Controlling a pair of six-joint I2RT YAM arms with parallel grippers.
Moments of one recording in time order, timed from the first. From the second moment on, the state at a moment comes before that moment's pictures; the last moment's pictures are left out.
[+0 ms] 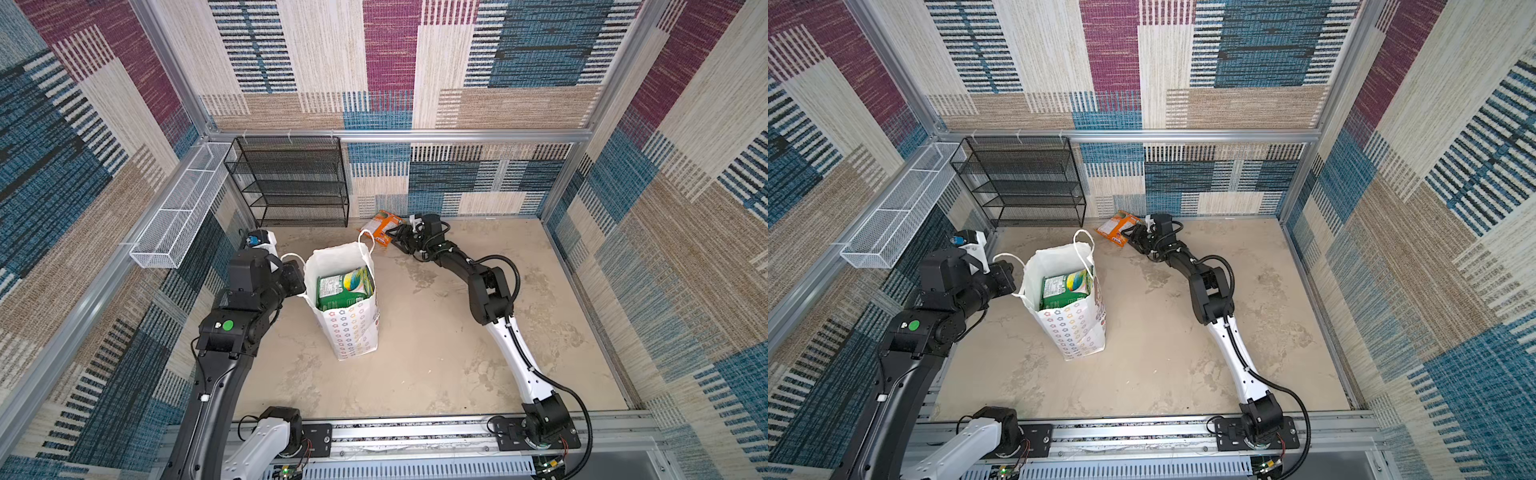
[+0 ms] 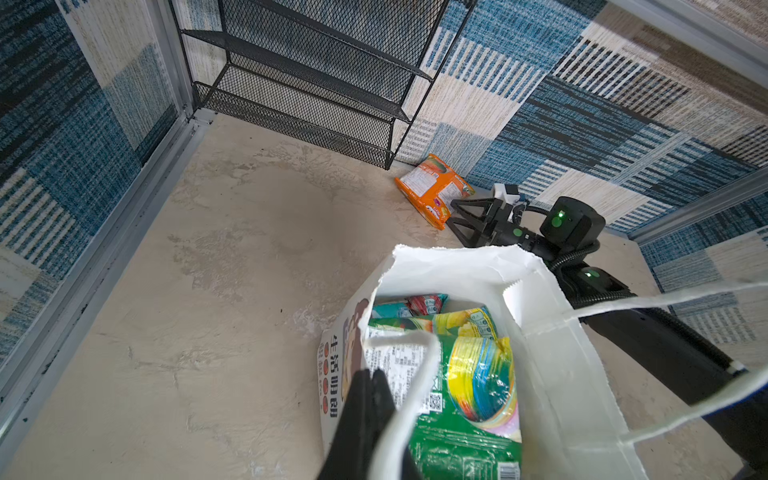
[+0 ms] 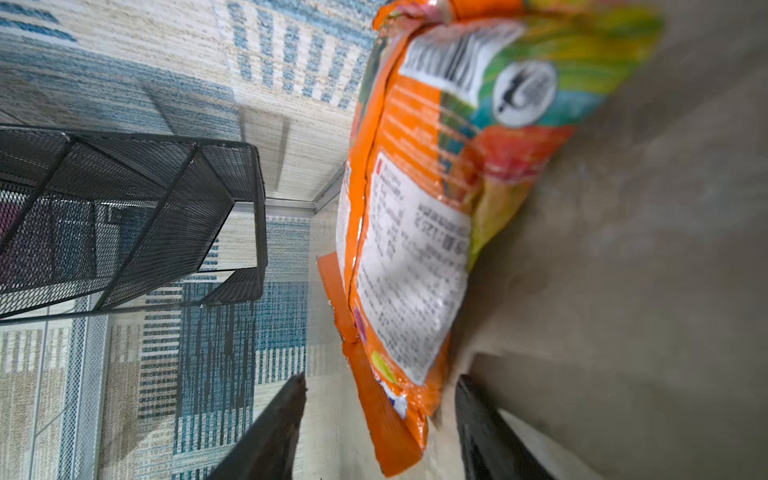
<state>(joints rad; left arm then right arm) -0.11 0.94 1.20 -0.76 -0.02 -0.36 0.36 2.87 2.42 0.08 -0.65 1.10</state>
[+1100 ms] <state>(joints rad) -0.11 0.93 1.20 -0.76 -0.02 -0.36 0.34 2.71 2.24 0.10 -0.62 1.05</state>
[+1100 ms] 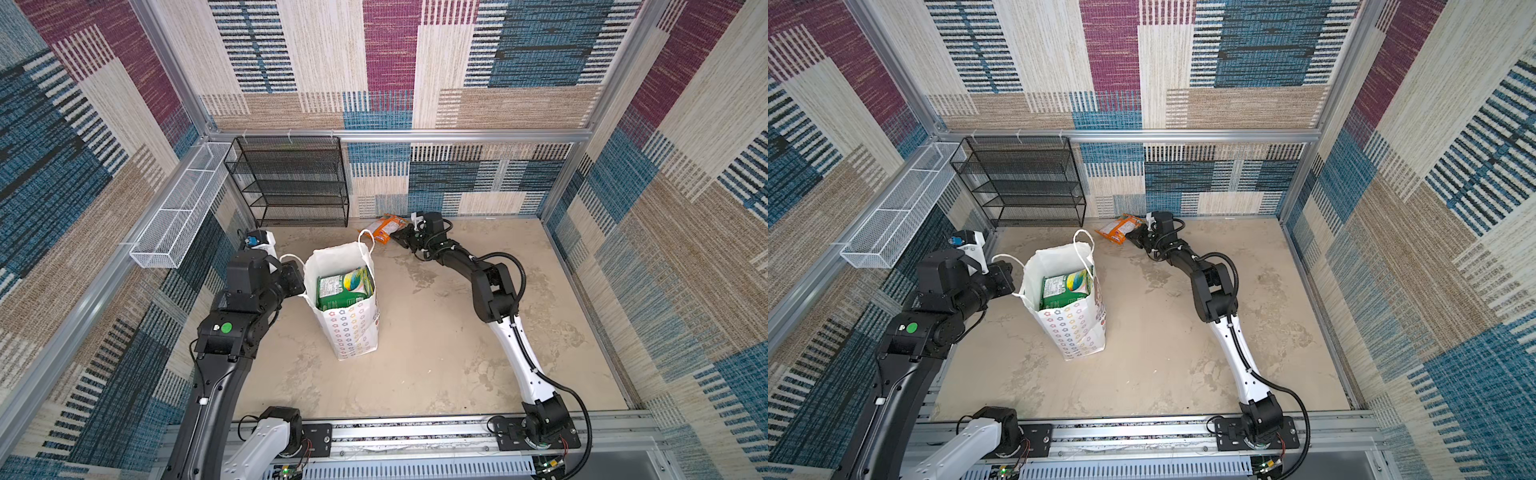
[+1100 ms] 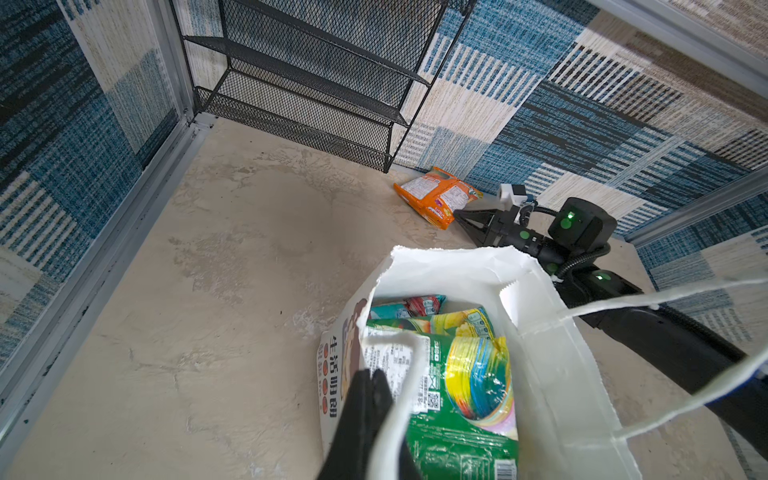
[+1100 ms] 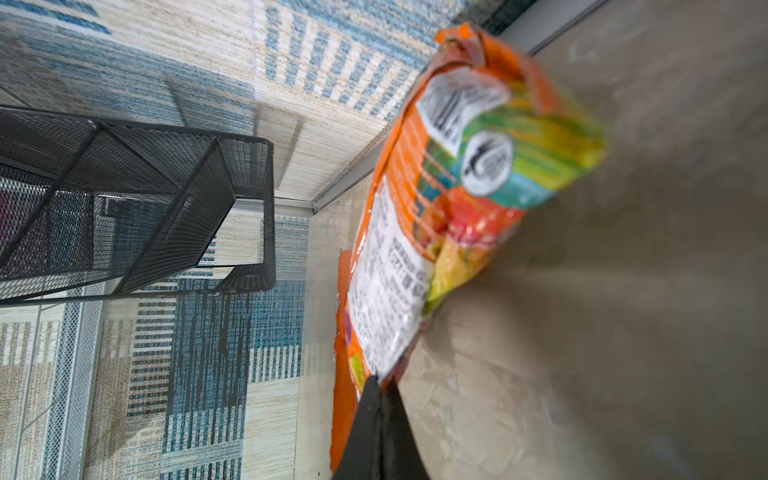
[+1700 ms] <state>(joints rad) -0.11 0.92 1.20 -0.76 -0.02 -0.36 0.31 2.12 1.69 0.19 -0.63 0.98</state>
